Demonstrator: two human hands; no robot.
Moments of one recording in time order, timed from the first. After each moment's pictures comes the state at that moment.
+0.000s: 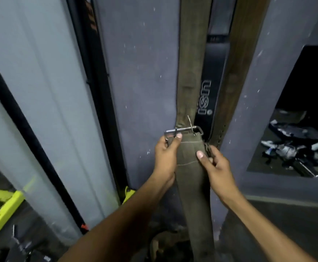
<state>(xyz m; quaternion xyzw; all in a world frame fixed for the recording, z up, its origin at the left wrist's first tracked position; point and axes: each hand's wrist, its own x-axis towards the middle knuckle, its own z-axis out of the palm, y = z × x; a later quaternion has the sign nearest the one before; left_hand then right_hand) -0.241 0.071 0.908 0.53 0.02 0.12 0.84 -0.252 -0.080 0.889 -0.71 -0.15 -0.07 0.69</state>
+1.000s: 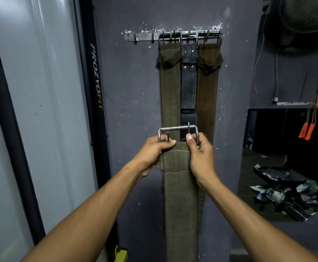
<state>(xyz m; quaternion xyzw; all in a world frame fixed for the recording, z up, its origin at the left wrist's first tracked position) -0.273 0.098 1.102 0.68 -0.19 0.05 0.71 -0.253 -0.060 1.068 -0.64 -0.19 -0.30 0.68</state>
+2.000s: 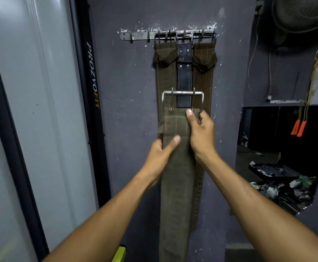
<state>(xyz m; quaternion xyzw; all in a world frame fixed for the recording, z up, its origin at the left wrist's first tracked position) -0.274 0.067 1.069 0.60 -0.22 0.12 0.76 -0.265 -0.065 1.129 -0.58 -0.20 -0.33 0.71</state>
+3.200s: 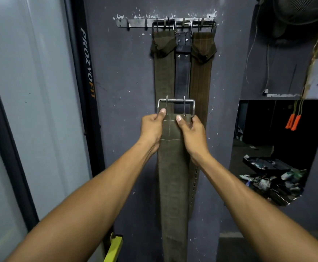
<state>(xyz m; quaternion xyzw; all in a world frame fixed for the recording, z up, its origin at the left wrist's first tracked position) -0.241 0.067 1.119 0.62 -0.06 0.18 0.76 -0.242 -0.066 1.088 -0.67 -0.18 -0.27 0.67</state>
